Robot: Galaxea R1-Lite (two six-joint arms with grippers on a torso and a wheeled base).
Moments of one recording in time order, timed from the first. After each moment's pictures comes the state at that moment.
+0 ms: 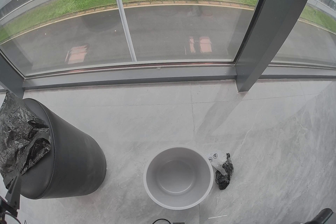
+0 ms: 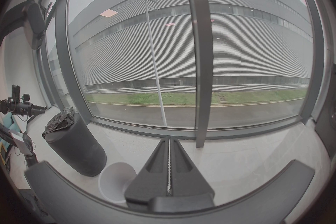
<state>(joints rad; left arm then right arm) -0.02 0.24 -0.32 0.03 -0.04 0.05 0.11 0.45 -0.25 -0.34 0.12 0.00</state>
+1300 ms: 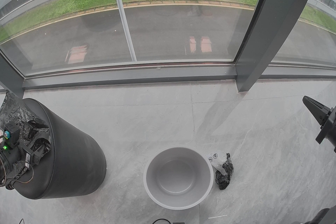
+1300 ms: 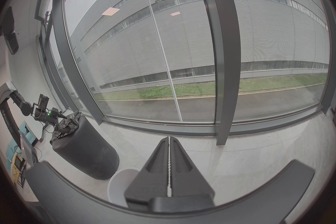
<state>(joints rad) 0.06 1.05 -0.41 -0.24 0.15 0.59 0.25 1.02 -0.30 -0.78 0.14 0.05</state>
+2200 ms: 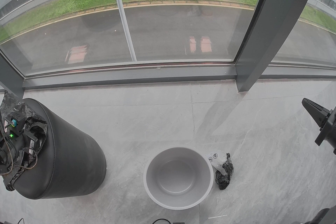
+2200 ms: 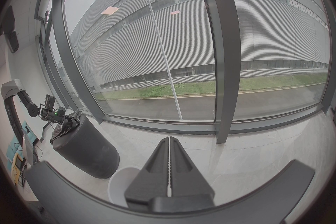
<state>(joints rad) 0.11 1.23 -0.42 -0.47 0.19 0.59 0.25 1.02 -0.29 -0.78 0.14 0.05</state>
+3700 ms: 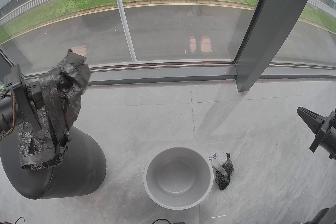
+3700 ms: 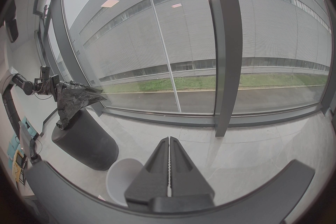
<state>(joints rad) -0.13 1.15 -0.71 -0.42 -0.69 -1.17 0.25 1.05 -0.26 -0.78 0.13 0.03</state>
